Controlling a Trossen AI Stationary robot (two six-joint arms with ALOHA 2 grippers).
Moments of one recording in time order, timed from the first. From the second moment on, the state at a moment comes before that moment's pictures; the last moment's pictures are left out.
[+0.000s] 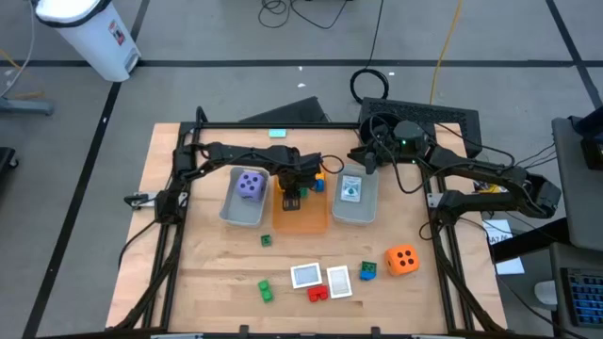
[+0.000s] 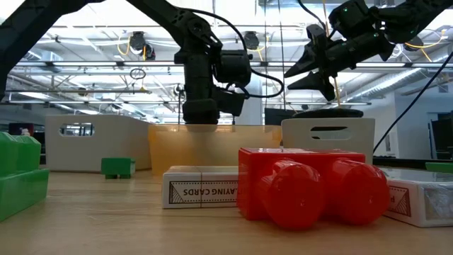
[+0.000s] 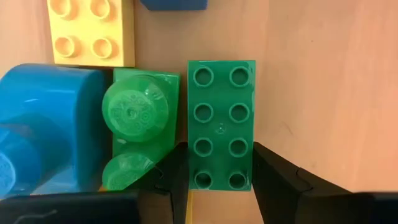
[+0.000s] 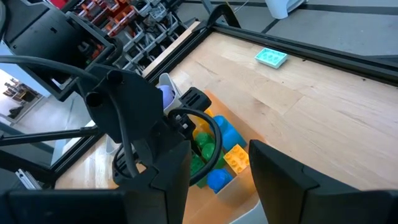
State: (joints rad) left arm 0.23 2.10 1.56 -0.90 0.08 0.18; right arm -0.59 1.06 0.60 0.12 -0.34 0.51
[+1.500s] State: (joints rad) left arm 0.25 2.09 1.96 -1.20 0.12 0.08; right arm -0.59 1.06 0.60 0.12 -0.34 0.51
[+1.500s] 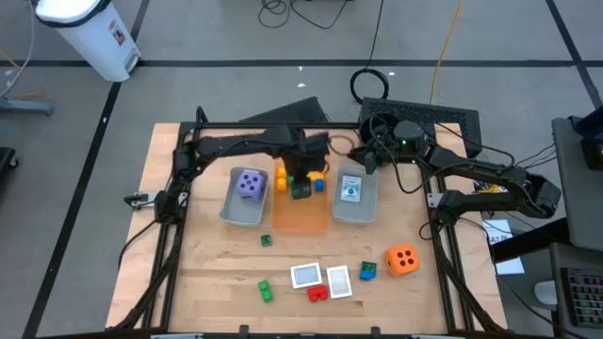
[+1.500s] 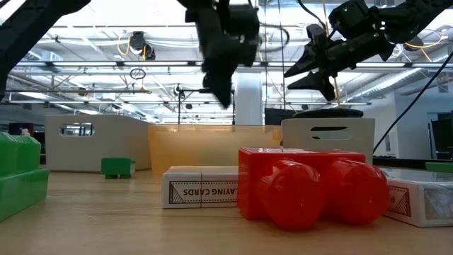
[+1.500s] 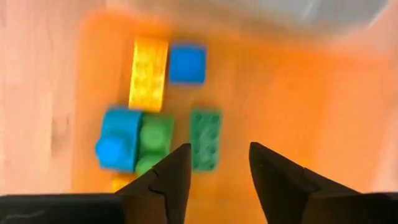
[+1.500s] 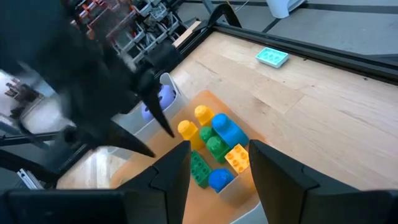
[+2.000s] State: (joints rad) left arm 0.33 1.75 1.85 -0.57 0.34 -0.18; right arm -0.58 1.06 0.60 0.12 -0.36 0.55
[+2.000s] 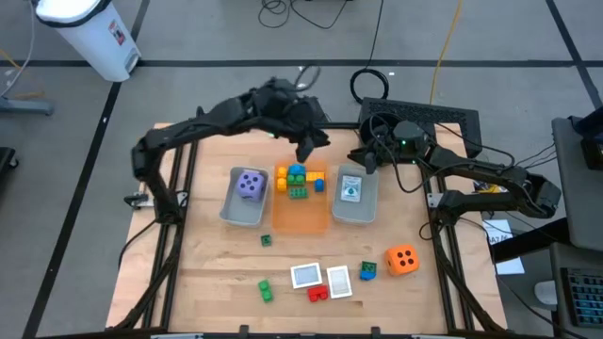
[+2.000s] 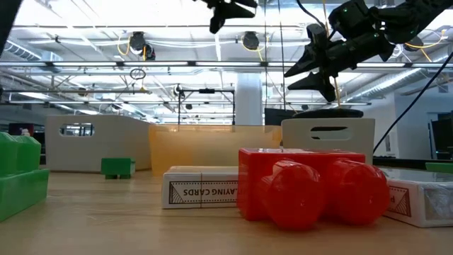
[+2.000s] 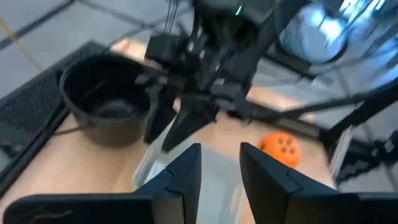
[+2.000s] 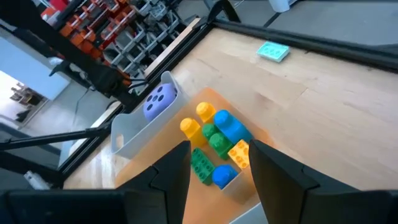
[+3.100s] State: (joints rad) left arm -0.15 1.25 0.92 -0.23 0.10 -0.66; right arm 0.05 1.06 0.66 0.29 -0.23 0.75
